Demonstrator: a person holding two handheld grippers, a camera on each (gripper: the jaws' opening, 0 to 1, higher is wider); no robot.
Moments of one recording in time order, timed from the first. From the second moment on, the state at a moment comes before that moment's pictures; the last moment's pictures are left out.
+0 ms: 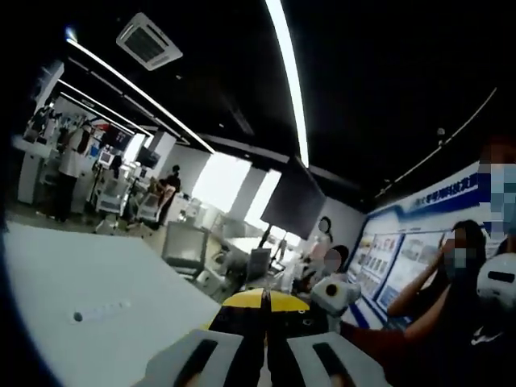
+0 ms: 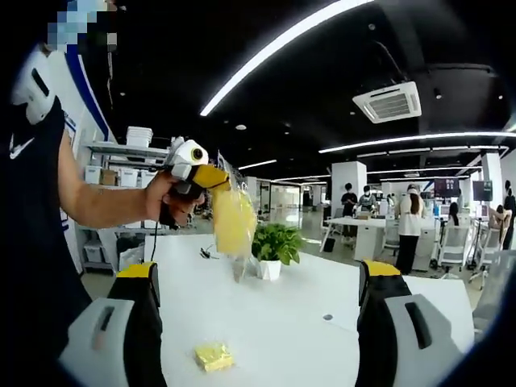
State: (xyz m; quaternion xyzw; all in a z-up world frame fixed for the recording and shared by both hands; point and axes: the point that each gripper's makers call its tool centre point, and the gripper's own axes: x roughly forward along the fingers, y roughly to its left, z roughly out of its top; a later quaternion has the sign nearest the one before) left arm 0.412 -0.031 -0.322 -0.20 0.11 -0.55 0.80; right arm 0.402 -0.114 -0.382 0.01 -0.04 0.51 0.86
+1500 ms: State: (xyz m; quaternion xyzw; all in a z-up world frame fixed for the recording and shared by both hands) left arm 0.376 -0.043 -0.334 -0.28 0.16 -0.54 0.78; right arm 0.370 -0.045 -0.386 0.05 -0.03 0.59 0.81
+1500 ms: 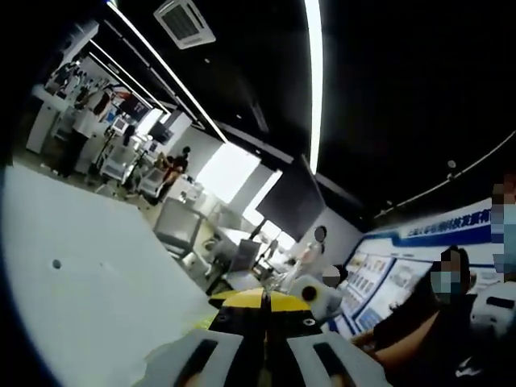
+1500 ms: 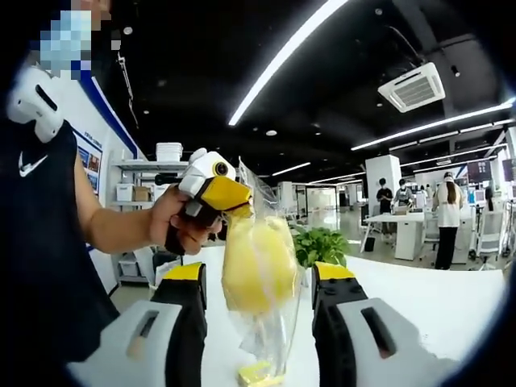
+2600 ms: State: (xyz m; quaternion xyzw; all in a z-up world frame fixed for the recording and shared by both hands) left arm 0.377 -0.042 -0.339 -0.28 0.16 -0.54 0.78; right arm 0.368 -0.039 -0.391 0.04 -0.02 0.60 0.80
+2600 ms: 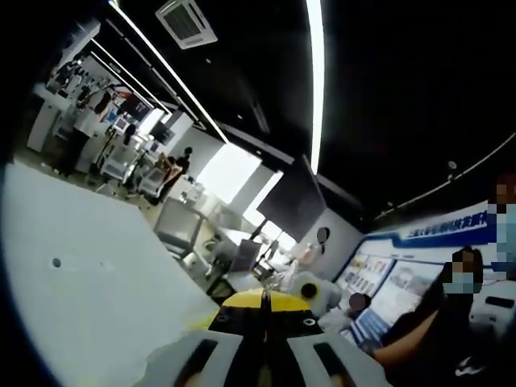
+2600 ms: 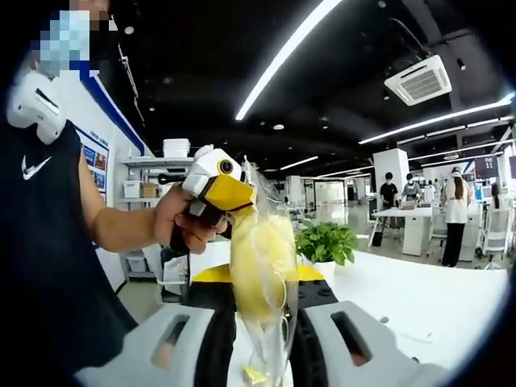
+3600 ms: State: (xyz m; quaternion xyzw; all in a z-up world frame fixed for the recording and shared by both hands) left arm 0.369 -0.043 -0.351 -0.22 0.15 -0.53 0.80; right arm 0.357 -0.040 -0.404 0.06 0.05 0.61 0.78
